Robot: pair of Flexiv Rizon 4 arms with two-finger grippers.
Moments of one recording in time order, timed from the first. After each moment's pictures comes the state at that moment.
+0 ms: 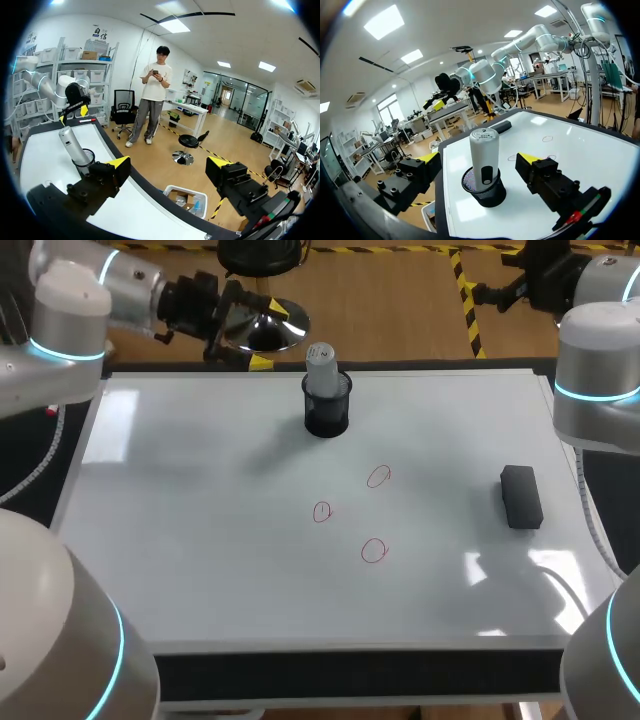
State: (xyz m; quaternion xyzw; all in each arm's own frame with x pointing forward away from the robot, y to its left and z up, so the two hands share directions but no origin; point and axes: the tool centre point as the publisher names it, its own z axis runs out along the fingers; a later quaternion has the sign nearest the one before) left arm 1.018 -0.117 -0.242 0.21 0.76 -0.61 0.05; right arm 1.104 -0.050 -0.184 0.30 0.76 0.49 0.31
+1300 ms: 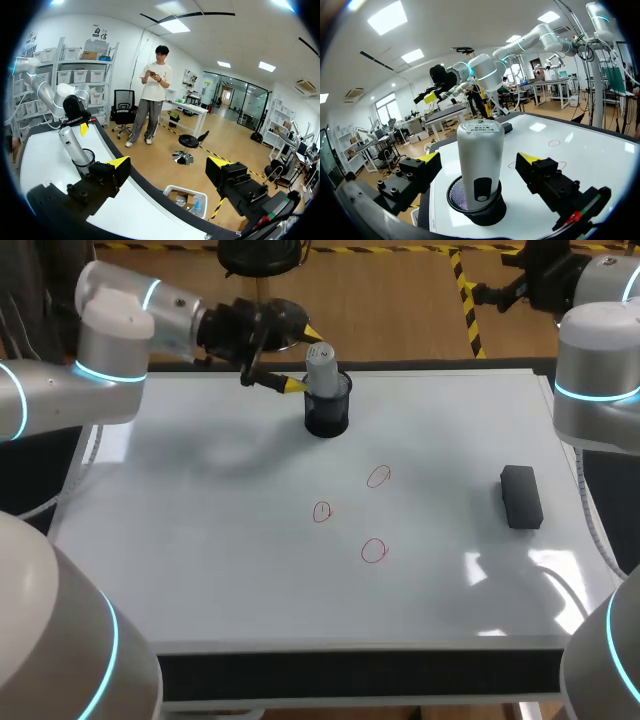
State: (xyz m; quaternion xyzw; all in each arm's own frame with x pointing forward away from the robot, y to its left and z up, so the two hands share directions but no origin) left arm 1.006 -0.174 -0.280 0.20 0.76 -0.62 0.02; right arm 1.104 -0.050 -0.185 0.30 0.76 0.49 0.31
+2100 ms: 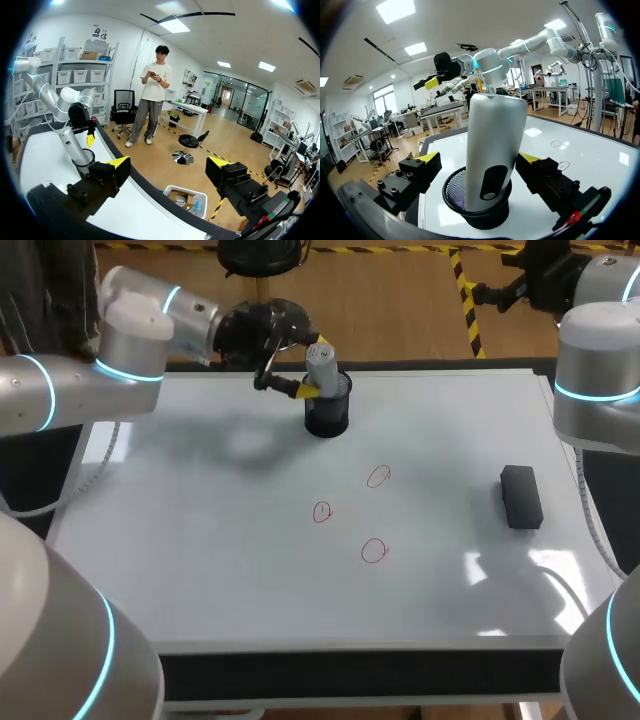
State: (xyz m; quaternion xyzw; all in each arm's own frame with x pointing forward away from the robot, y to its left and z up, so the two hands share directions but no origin) left arm 1.017 -0.193 -0.305 0.18 0.76 -0.62 -0.03; right arm 1.104 -0.050 -0.184 0.30 0.76 0.49 0.31
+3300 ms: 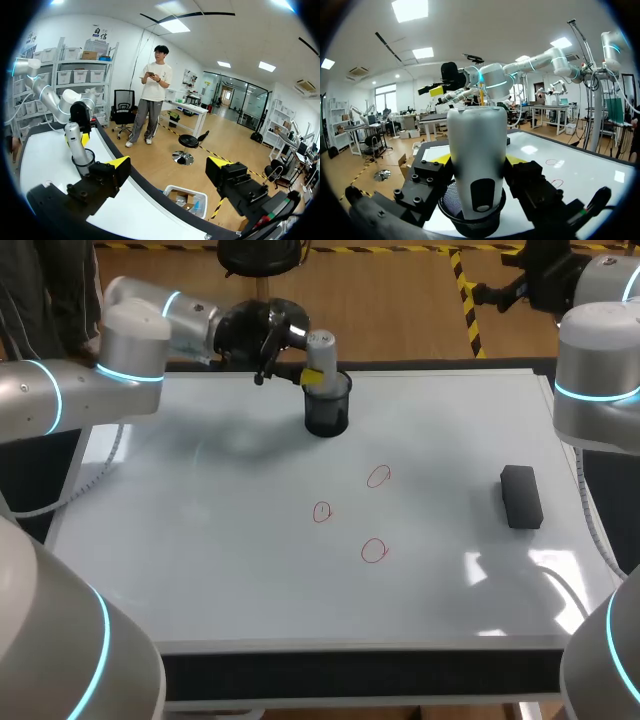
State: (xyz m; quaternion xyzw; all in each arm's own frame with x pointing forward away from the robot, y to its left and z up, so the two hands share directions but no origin) left arm 1.013 -0.192 -0.291 0.13 0.74 -0.66 -0.08; right arm 1.104 -0.050 -0.184 0.30 0.76 0.49 0.31
